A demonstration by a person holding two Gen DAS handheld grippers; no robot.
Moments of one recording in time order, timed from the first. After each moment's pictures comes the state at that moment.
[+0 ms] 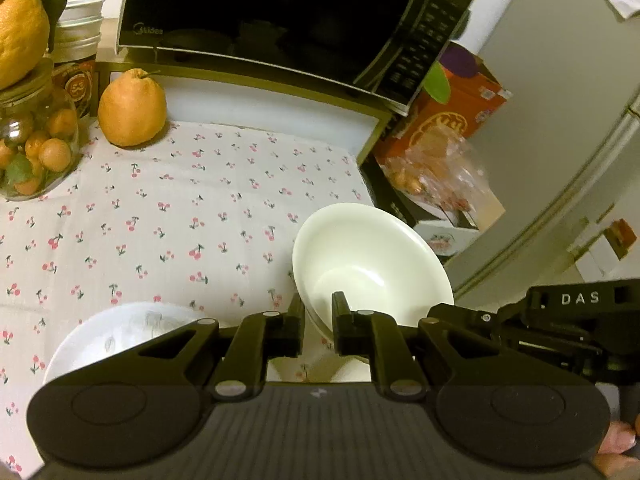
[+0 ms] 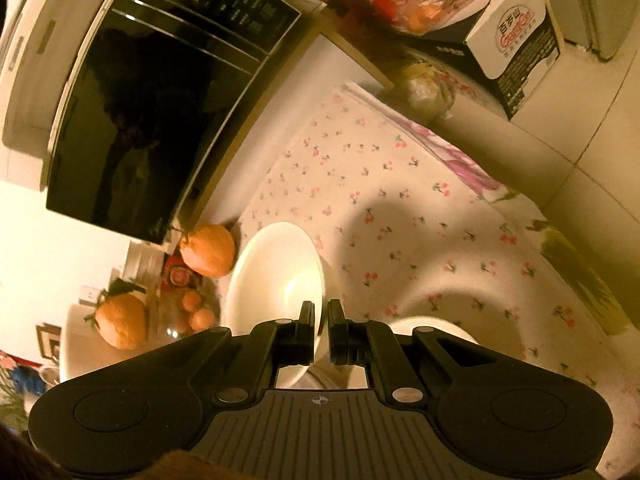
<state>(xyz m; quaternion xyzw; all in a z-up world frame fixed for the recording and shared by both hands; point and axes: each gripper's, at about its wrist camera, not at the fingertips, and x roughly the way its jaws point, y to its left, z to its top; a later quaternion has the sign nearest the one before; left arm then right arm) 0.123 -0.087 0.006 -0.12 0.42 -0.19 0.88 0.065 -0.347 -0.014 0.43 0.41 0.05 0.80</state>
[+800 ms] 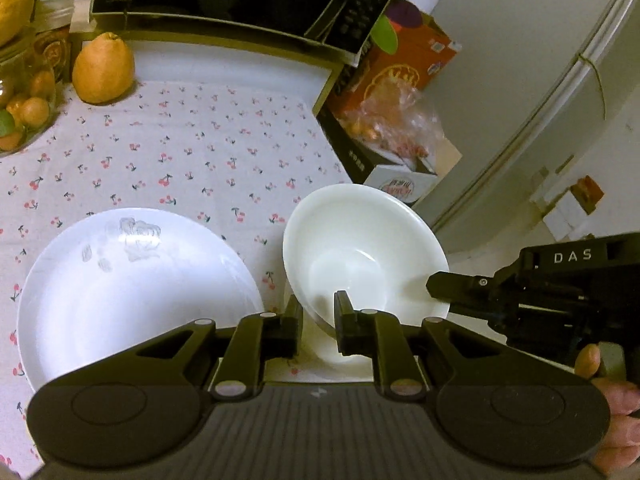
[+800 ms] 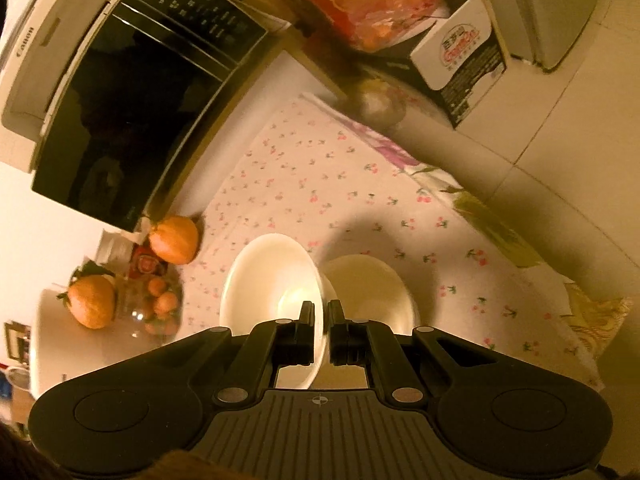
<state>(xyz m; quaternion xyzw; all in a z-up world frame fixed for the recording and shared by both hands) 0.069 -0.089 -0.011 -0.10 0.44 -0.26 0.86 -0.005 -0.345 -0.016 0.41 0.40 -0.02 0.82</state>
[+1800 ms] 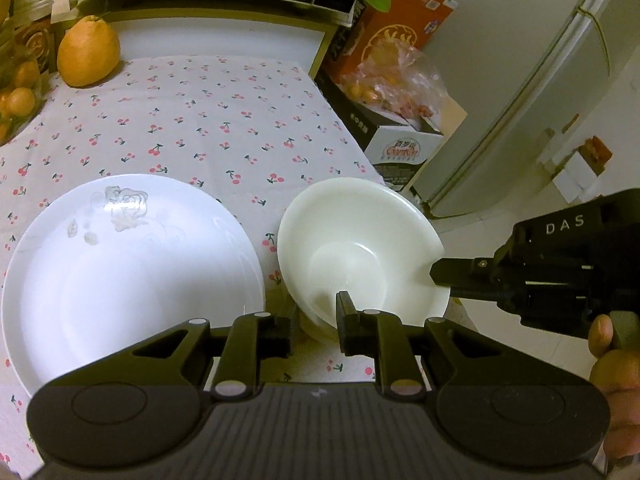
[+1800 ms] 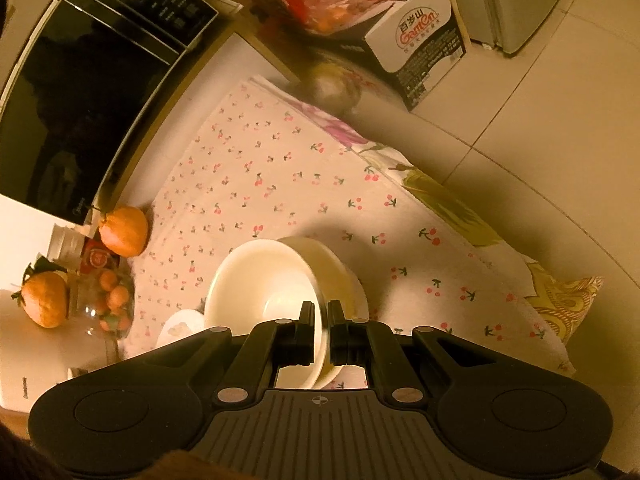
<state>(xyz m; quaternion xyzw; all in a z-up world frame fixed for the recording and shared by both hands) 0.067 -0.102 -0.028 -0.05 0.47 -0.26 0.84 -0.004 -0.345 -0.036 0.39 0.44 -0.06 0.80</state>
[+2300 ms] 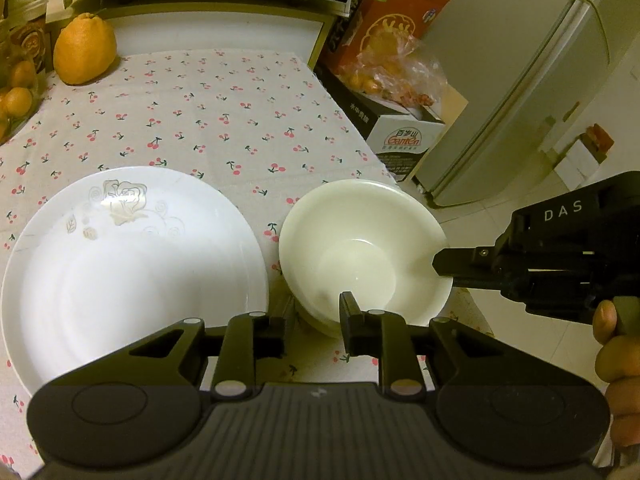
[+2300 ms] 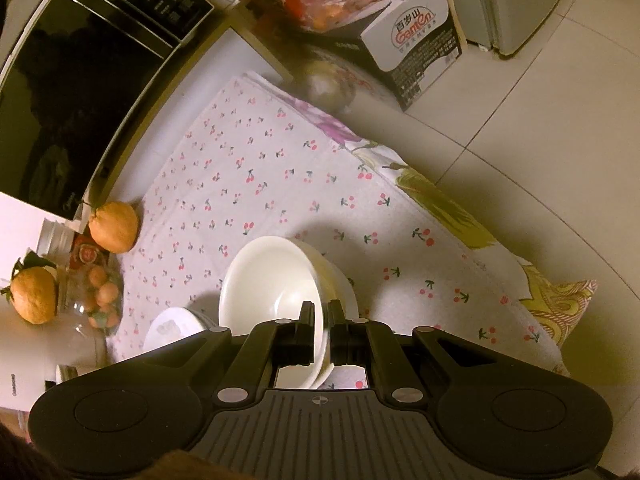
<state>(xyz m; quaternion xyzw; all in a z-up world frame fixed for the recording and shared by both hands) 0.069 -0.104 -0.033 -0.04 0.47 -0.26 0.84 -0.002 -0.344 -0.039 0.38 0.45 -0.07 0.80</state>
